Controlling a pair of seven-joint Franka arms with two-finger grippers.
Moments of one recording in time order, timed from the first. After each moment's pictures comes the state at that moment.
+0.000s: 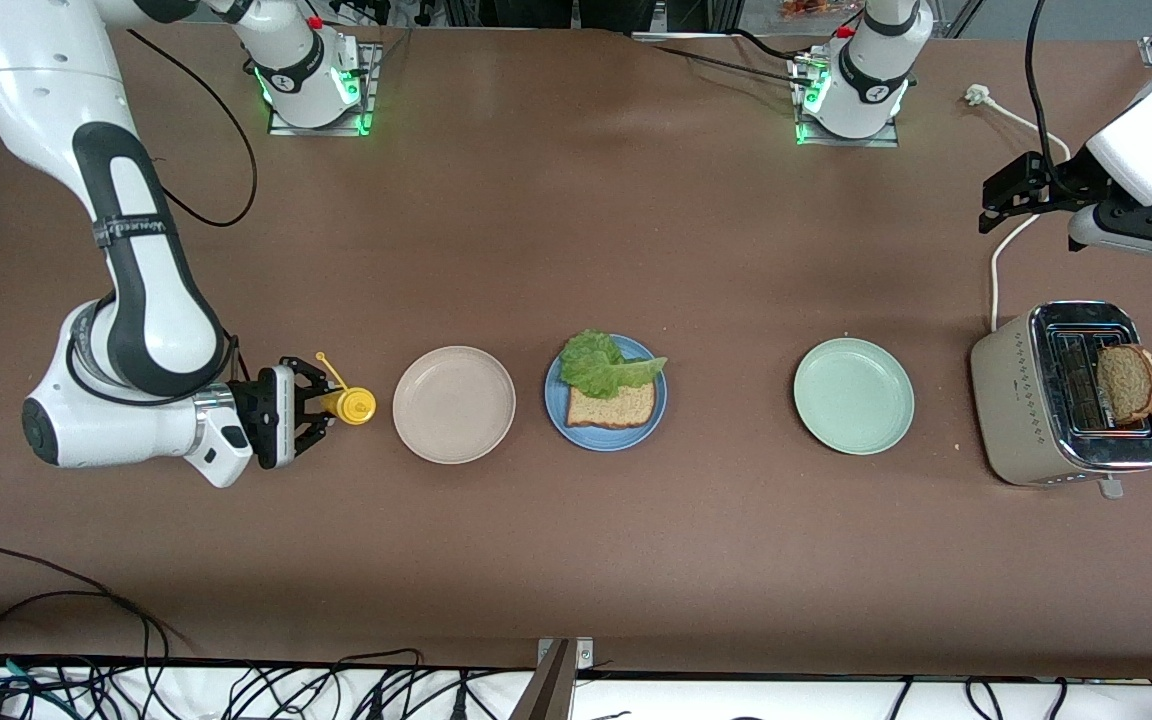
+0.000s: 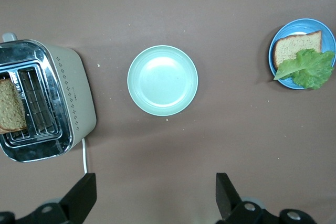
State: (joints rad) left arm 0.02 0.00 -0.10 -1.57 -0.03 1.51 0.10; right arm -0.01 0.75 0.11 -1.37 0.52 1.78 -1.59
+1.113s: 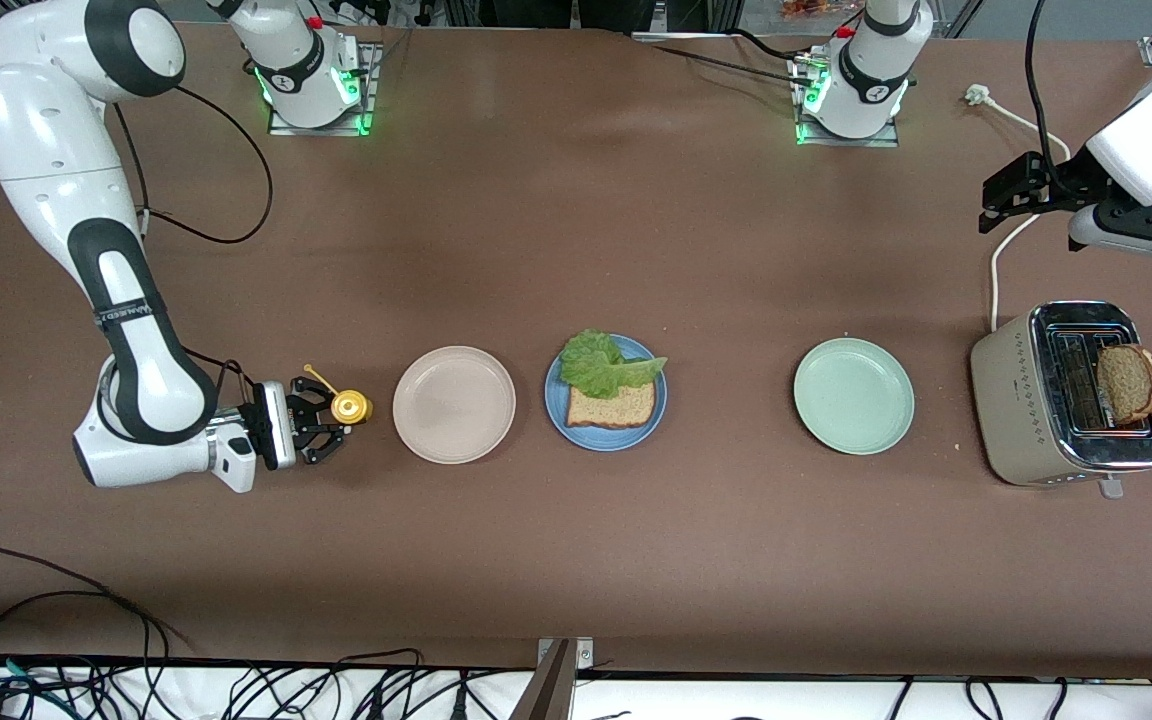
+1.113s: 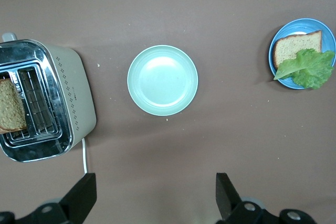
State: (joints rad) left arm 0.02 0.00 -0.10 -1.57 -0.03 1.51 0.10; right arm -0.20 1.01 0.27 -1.30 0.56 1.81 -1.94
